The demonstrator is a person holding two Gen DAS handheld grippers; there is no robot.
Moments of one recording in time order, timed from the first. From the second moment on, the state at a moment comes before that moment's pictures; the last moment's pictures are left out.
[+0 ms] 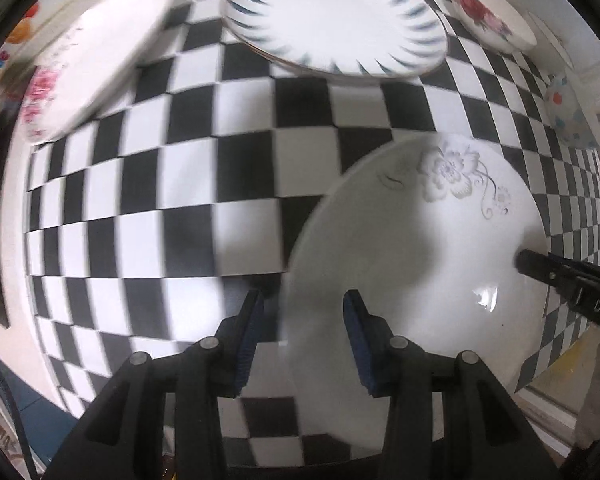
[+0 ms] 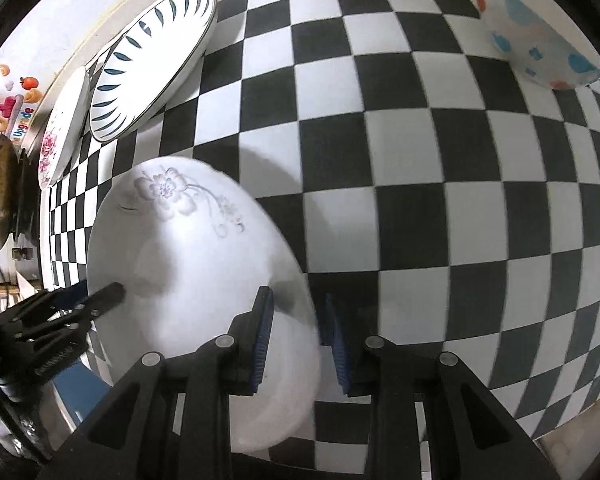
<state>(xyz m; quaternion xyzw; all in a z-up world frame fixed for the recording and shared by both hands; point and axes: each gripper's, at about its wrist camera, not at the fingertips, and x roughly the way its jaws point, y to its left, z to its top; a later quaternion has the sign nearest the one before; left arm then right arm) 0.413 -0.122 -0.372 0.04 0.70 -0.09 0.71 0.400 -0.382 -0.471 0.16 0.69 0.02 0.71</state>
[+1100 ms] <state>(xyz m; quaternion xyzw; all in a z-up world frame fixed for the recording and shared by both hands) 0.644 0.155 -0.408 -0.14 0.68 0.01 0.72 0.718 -0.112 -0.456 0.07 0.69 0.19 0.70</state>
